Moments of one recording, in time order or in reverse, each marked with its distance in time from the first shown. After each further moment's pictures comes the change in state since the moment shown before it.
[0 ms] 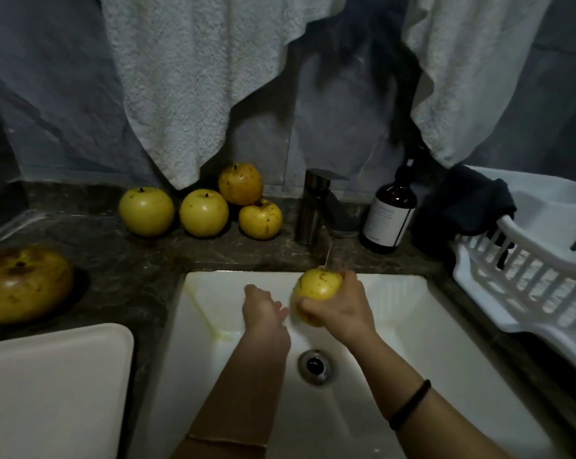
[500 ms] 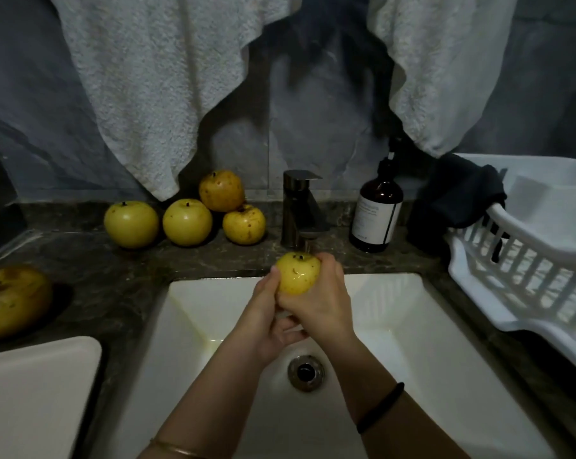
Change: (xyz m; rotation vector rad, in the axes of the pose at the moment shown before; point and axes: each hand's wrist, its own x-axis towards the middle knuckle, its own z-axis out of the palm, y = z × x) left_hand -0.013 -0.007 0.017 0.213 -0.334 -0.074; right_hand 0.007 -0.002 -0.002 0.109 0.088 -0.202
